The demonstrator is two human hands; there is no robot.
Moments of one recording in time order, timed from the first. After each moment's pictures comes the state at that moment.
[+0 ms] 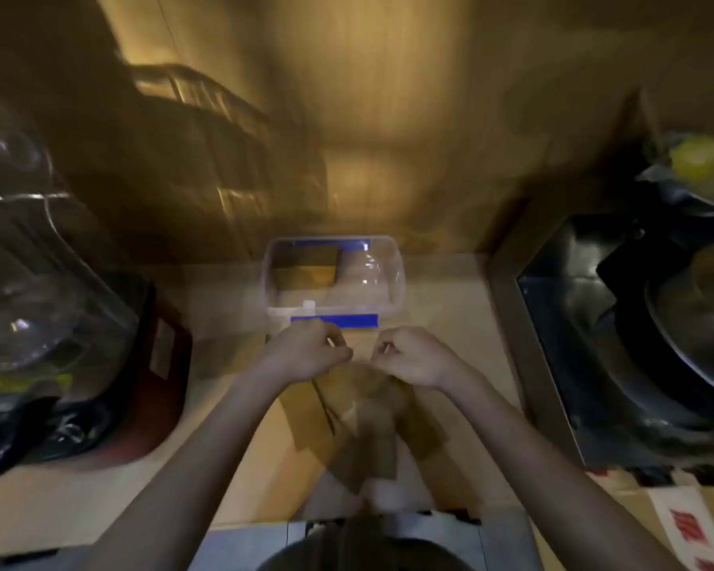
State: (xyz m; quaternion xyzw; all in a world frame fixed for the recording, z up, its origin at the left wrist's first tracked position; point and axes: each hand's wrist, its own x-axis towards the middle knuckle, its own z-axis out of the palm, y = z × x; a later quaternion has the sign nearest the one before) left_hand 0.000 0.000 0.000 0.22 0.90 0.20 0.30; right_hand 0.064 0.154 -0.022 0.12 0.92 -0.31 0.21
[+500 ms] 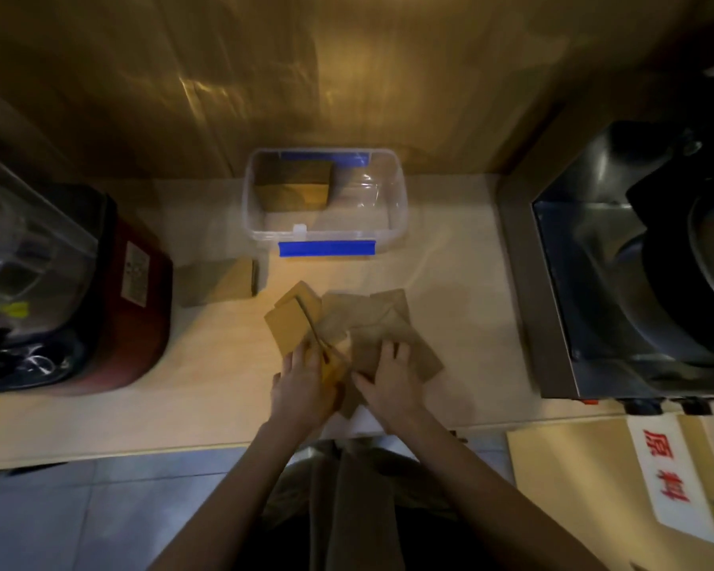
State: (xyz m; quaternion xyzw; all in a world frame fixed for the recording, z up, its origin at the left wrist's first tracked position) left_hand 0.096 -0.030 -0.138 0.15 0.93 0.13 0.31; right_hand 0.146 0.101 -0.146 0.27 0.90 -0.28 0.19
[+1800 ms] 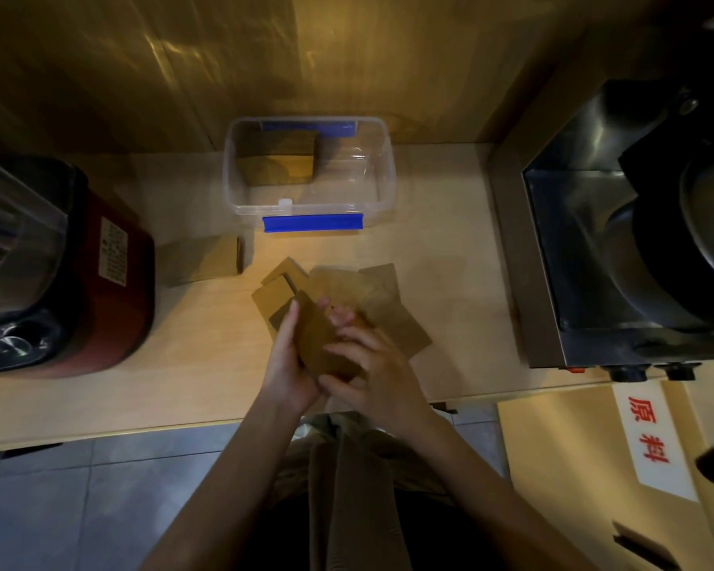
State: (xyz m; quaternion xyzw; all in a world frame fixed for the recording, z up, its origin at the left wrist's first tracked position) left_hand 0.100 -0.015 -0.101 -0.19 0.27 0.85 0.42; right_hand 0.174 0.091 -0.093 0.07 0.91 -0.41 0.02
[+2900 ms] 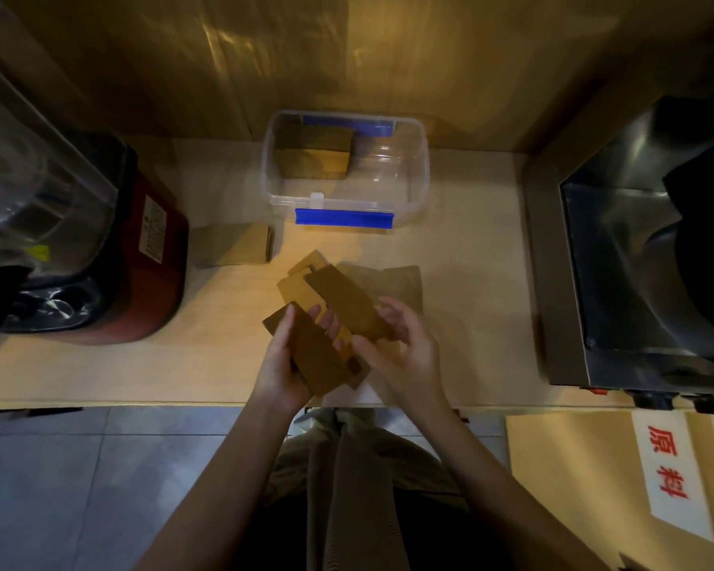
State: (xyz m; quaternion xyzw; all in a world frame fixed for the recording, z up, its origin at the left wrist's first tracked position) left_hand 0.104 -0.047 -0.101 -0.28 0.33 0.82 0.38; right_hand 0.162 0.093 -0.096 0.22 0.76 -0.61 -0.04
